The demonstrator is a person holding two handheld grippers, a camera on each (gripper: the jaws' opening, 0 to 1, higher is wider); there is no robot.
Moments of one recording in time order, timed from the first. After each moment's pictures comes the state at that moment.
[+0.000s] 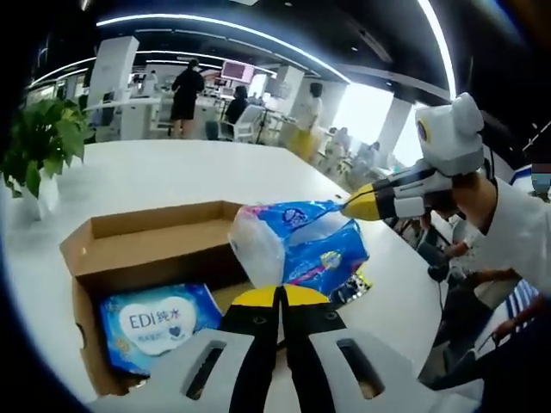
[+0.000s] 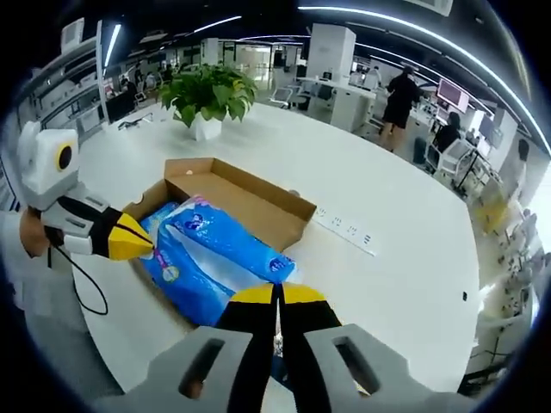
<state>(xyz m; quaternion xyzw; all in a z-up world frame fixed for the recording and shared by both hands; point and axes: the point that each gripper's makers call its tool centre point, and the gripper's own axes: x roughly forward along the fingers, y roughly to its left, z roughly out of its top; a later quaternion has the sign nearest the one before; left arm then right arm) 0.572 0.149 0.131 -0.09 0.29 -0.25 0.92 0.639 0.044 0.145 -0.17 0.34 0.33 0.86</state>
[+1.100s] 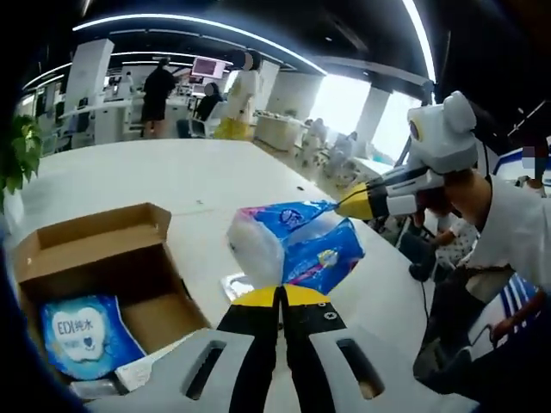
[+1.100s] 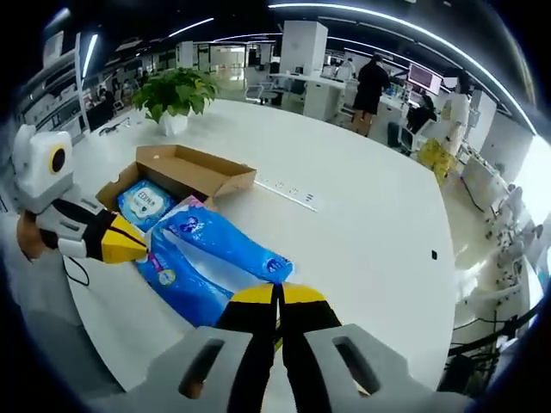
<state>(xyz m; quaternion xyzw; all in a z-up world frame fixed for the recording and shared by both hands) 0.573 0.016 0.121 -0.08 0.29 -0.30 0.90 0.639 -0.096 0.133 -0.16 0.34 0.29 0.88</state>
